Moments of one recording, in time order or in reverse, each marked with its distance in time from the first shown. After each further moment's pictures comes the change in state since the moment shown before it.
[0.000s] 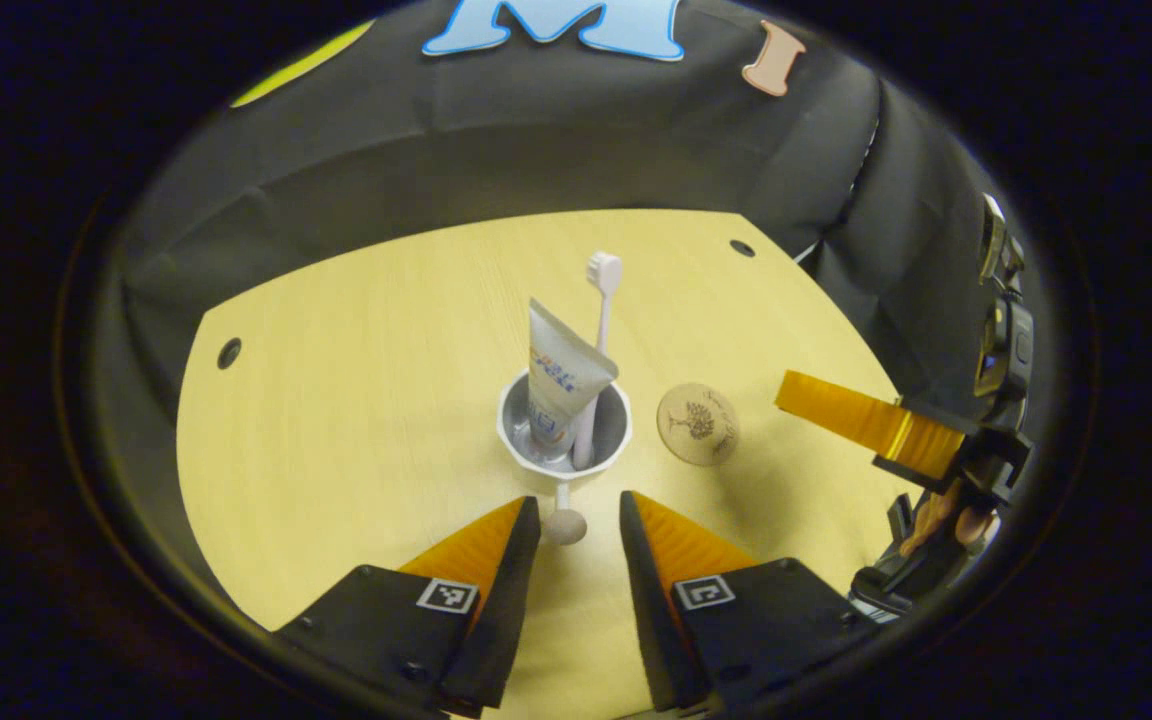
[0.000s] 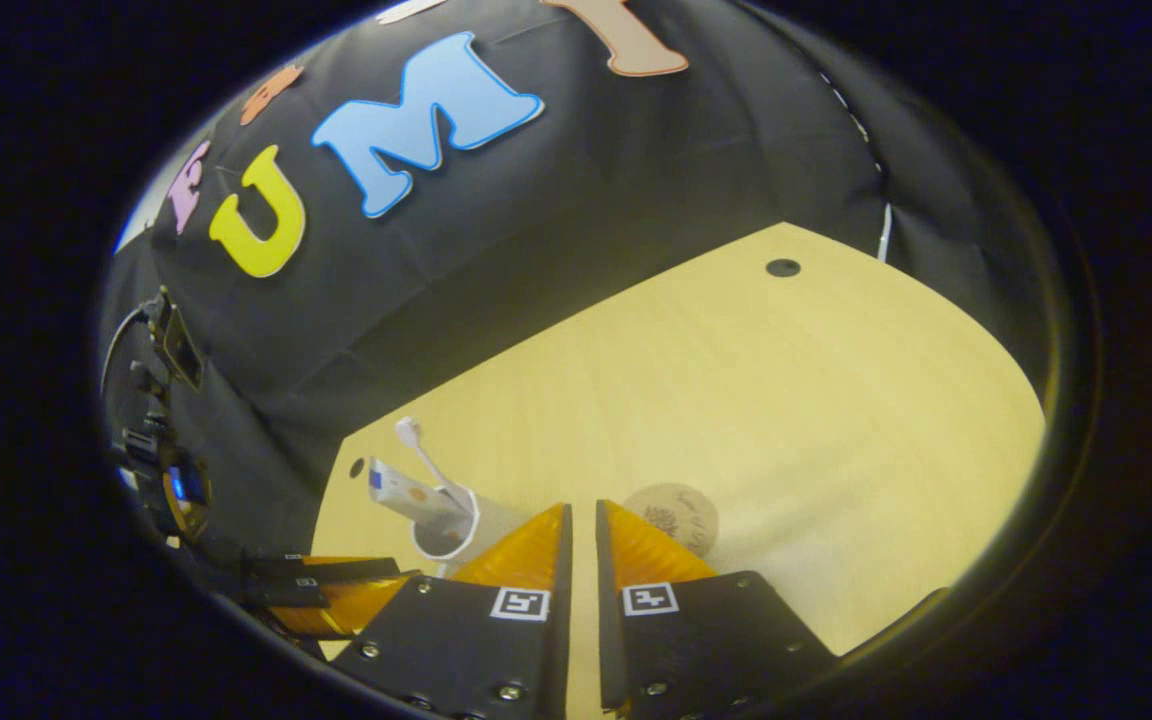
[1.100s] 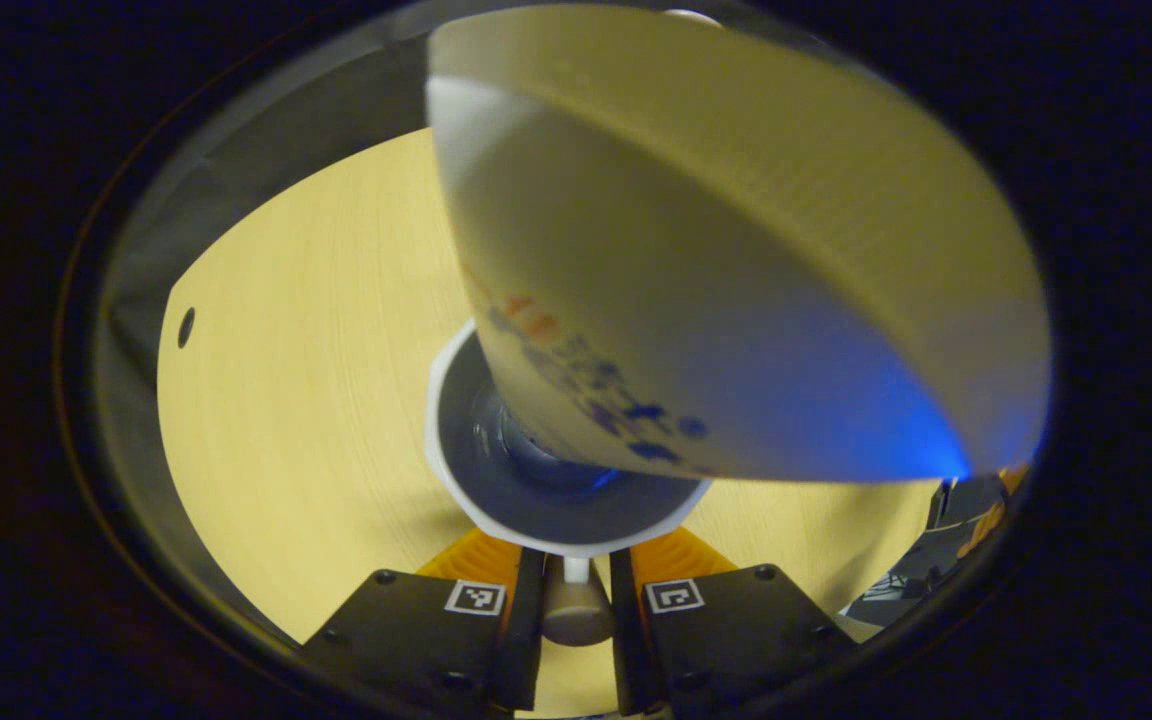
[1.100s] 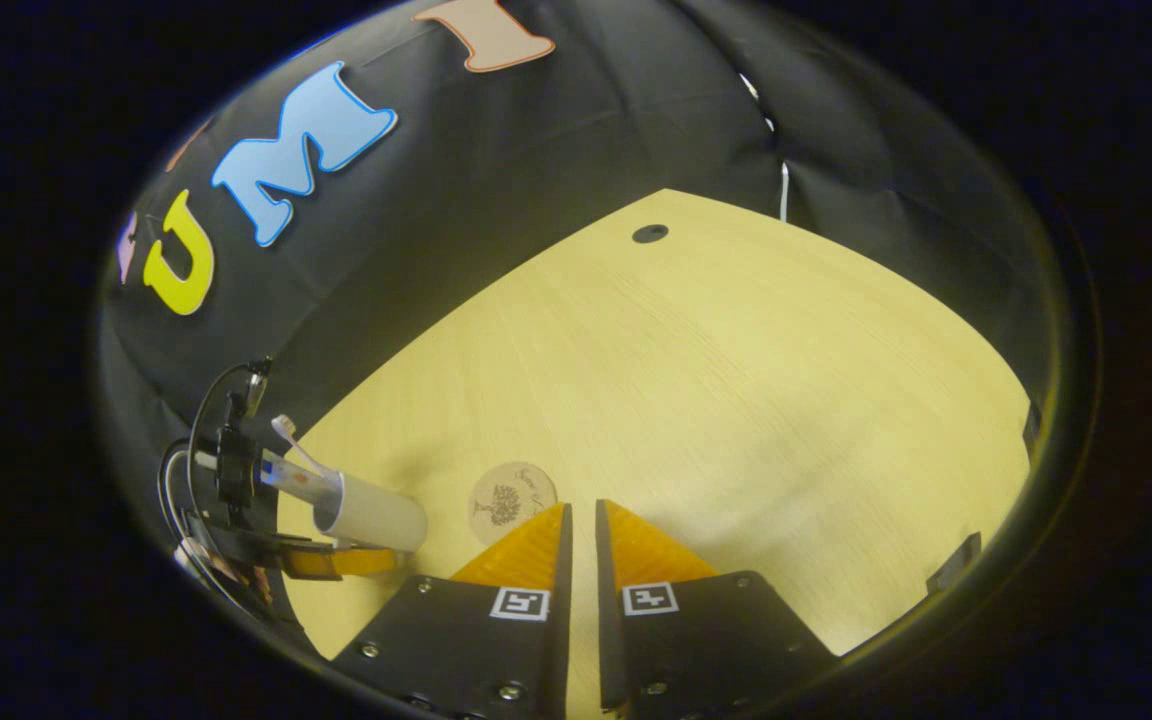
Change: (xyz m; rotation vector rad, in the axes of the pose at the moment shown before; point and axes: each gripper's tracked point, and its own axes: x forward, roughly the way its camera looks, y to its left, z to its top) left arm 0.085 0.018 -0.021 0.004 0.276 0.069; right arm -0.021 -0.104 -0.013 0.121 0.067 -0.148
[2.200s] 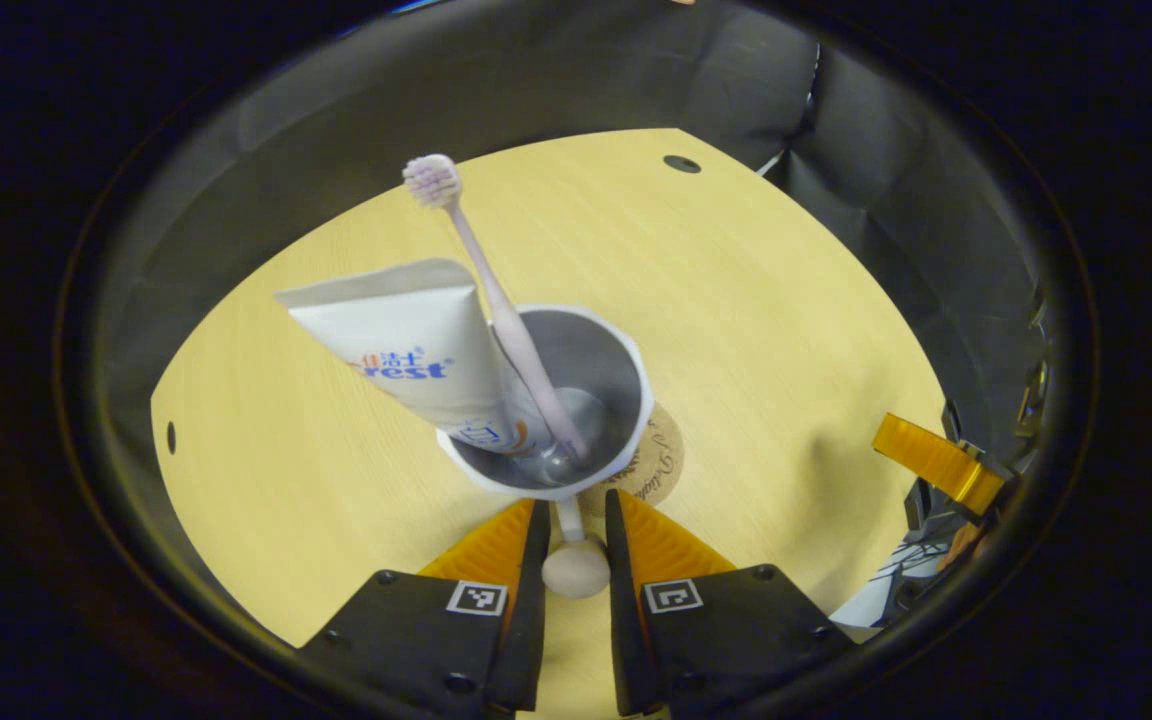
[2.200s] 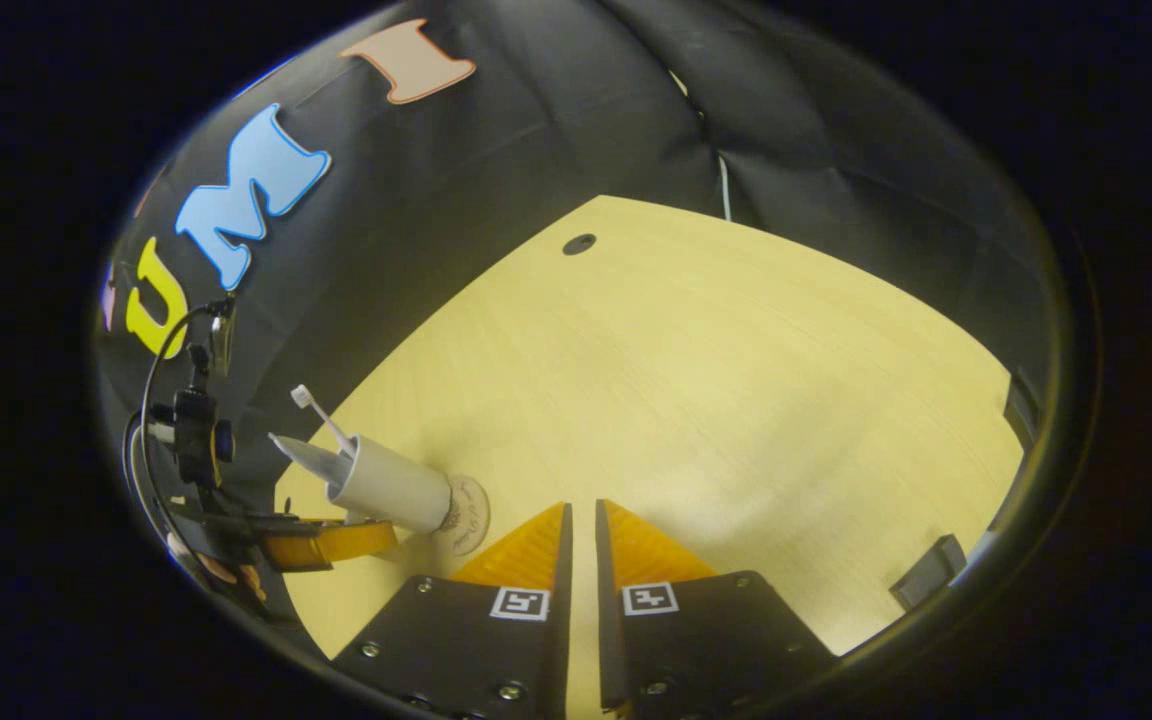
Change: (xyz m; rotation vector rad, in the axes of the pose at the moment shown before) left arm -0.004 -0.130 0.047 0.205 -0.107 -0.056; right arm -0.022 -0.067 0.005 0.117 -0.029 -0.058
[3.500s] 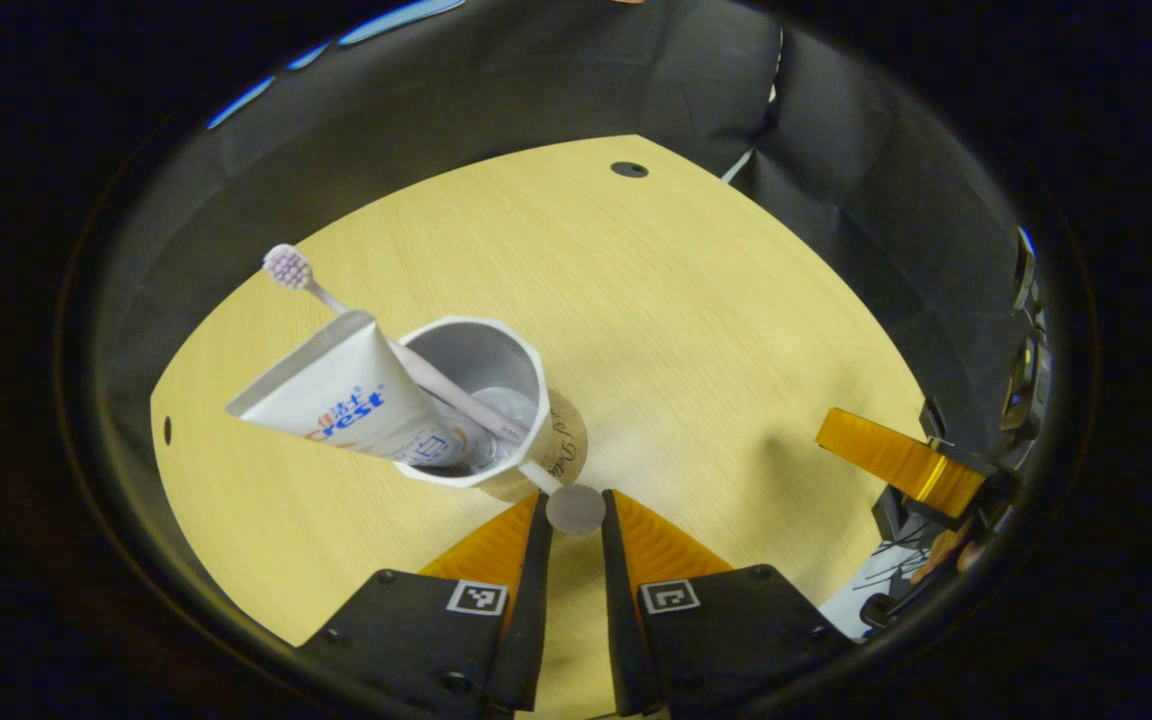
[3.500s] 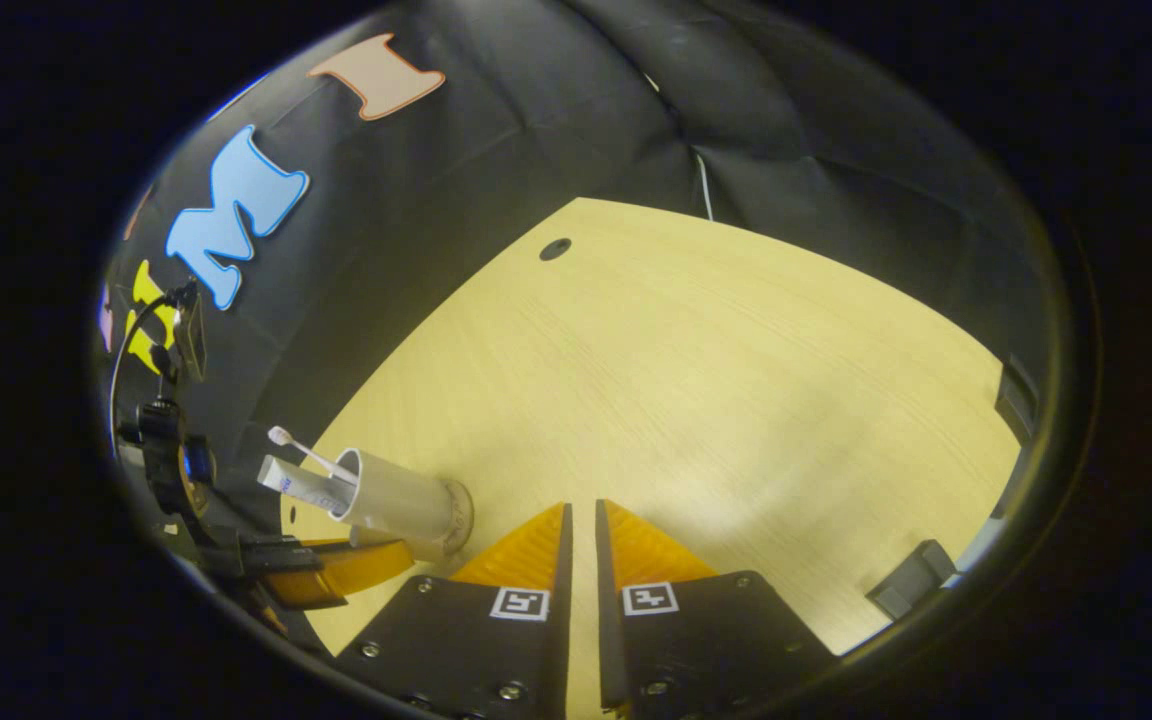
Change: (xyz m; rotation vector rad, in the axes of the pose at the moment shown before) left arm -0.006 -0.048 0.012 0.000 -0.041 -0.006; right arm -0.006 -0.014 0.004 0.026 -0.002 0.016
